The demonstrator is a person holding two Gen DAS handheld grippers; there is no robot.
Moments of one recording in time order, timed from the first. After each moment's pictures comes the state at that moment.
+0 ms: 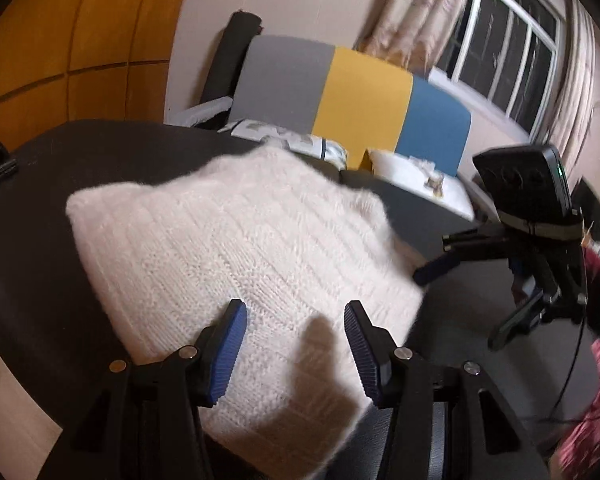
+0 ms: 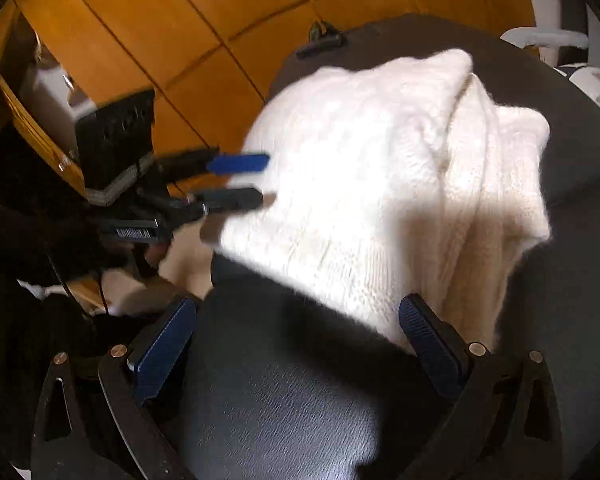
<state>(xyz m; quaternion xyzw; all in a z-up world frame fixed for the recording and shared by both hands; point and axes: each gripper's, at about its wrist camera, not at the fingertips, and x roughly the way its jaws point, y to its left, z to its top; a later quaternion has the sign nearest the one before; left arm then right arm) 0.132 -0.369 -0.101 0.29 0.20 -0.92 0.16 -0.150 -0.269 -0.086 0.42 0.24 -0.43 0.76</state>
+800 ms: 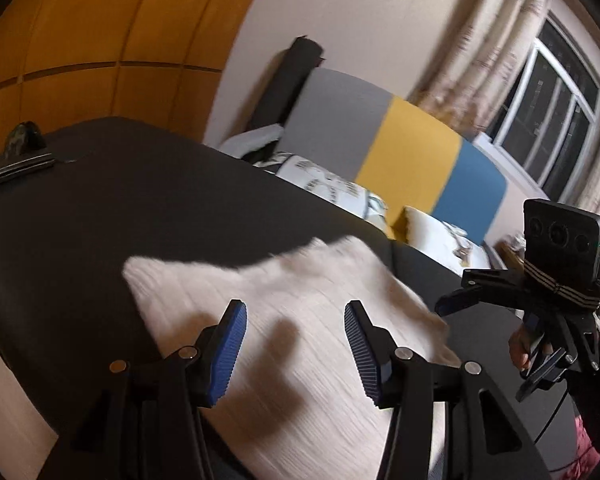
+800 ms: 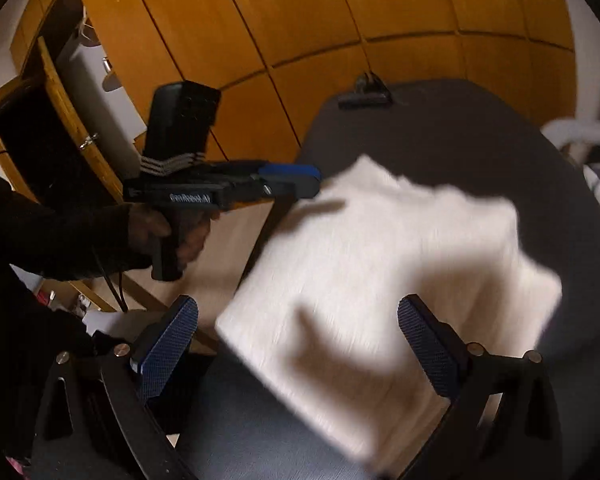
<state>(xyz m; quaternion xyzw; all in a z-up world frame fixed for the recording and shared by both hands) 0.116 -0.469 -0.079 0.26 0.27 -0.90 0.21 -0.160 -0.323 -0.026 0.32 0.22 -0.41 0.82</state>
